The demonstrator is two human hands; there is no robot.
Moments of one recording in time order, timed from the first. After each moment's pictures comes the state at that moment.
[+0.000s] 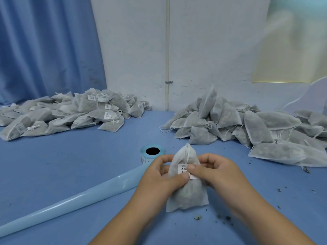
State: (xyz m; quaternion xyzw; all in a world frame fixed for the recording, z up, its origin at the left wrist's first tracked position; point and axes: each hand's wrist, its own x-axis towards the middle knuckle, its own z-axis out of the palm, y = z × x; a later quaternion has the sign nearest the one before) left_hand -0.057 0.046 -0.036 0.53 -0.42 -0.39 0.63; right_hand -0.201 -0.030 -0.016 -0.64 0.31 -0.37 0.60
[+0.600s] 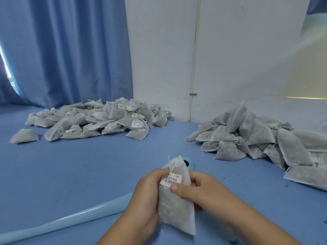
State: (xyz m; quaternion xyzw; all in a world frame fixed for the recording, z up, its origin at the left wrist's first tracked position) left_hand -0.002 0.082 -0.018 0.50 -0.18 -0.47 0.71; right_hand -0.124 0.006 -0.001 -0.74 0.25 -0.19 0.59
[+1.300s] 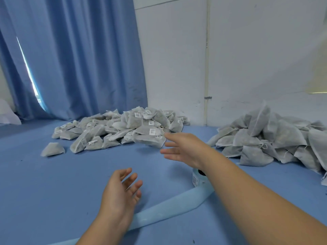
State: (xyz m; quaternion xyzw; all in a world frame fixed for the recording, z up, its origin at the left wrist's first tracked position) left_hand 0.095 0.124 -0.009 0.50 -0.03 -0.30 0.81; right_hand 0.011 -0.037 0.056 -0.63 0.22 -0.22 0.71
